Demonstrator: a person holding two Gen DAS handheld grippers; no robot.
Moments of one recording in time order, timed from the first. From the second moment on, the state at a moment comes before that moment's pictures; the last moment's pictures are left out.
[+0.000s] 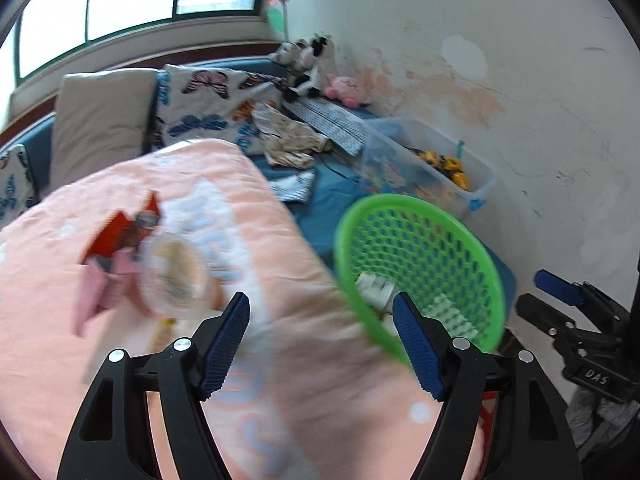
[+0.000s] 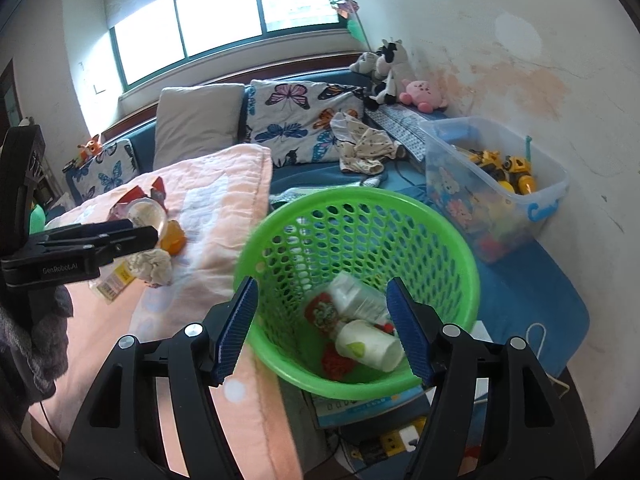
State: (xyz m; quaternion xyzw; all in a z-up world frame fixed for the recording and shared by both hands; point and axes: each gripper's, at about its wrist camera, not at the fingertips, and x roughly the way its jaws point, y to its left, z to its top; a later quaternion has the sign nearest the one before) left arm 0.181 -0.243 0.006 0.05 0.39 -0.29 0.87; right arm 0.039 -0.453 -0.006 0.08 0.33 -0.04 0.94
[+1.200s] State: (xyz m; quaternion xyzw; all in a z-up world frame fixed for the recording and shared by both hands) left arm 0.249 -0.111 -0.025 0.02 0.40 -0.22 0.89; right arm 0.125 -0.348 -0.013 0.03 0.36 0.09 0.93
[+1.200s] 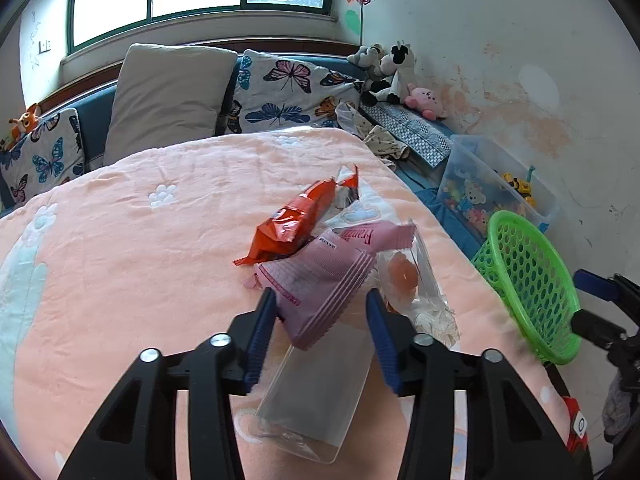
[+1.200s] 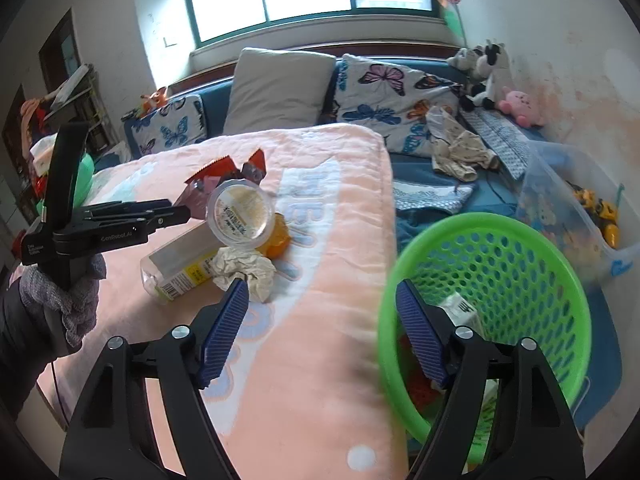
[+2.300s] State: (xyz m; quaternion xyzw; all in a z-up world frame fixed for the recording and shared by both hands) left arm 0.226 -0.043 0.005 -0.04 0.37 -0.22 0.90; right arm 0.234 -0.293 -0.052 0.10 0.40 0.22 0.88
